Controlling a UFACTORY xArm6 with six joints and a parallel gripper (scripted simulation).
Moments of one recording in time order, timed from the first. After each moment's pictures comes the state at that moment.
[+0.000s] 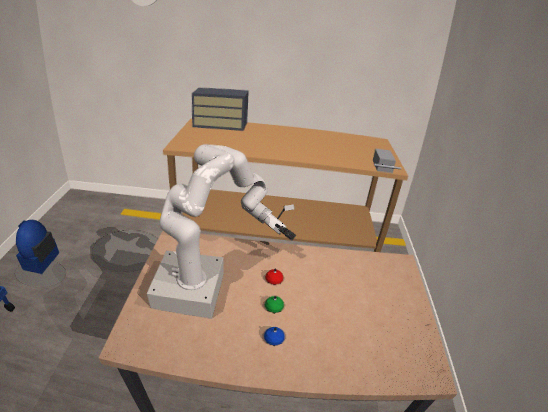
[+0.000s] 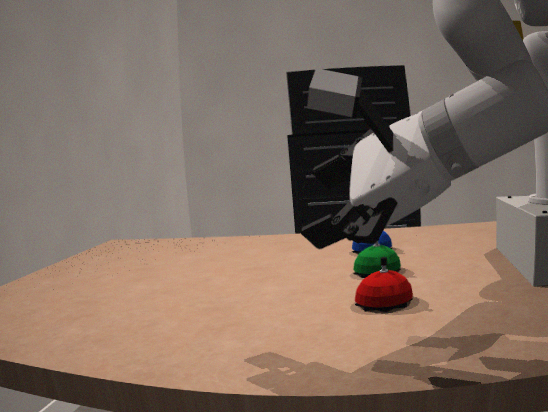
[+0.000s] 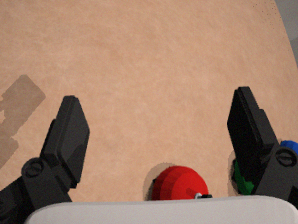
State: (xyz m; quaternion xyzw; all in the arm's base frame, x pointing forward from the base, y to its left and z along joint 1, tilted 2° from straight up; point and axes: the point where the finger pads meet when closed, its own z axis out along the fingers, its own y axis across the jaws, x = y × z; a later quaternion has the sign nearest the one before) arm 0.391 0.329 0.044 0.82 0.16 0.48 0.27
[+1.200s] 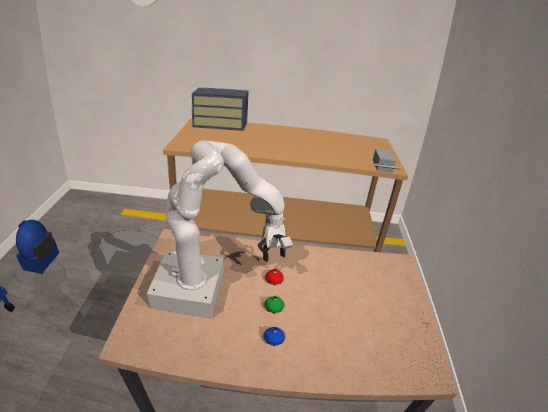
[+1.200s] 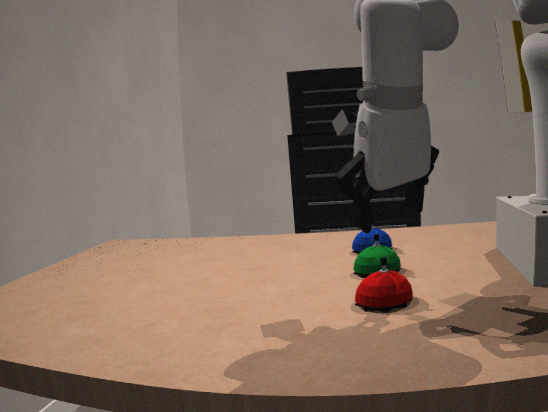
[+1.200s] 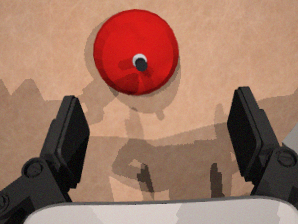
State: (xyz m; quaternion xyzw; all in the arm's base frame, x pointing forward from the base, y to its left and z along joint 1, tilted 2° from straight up) arm 0.324 0.203 0.017 0.90 -0.39 0.13 0.15
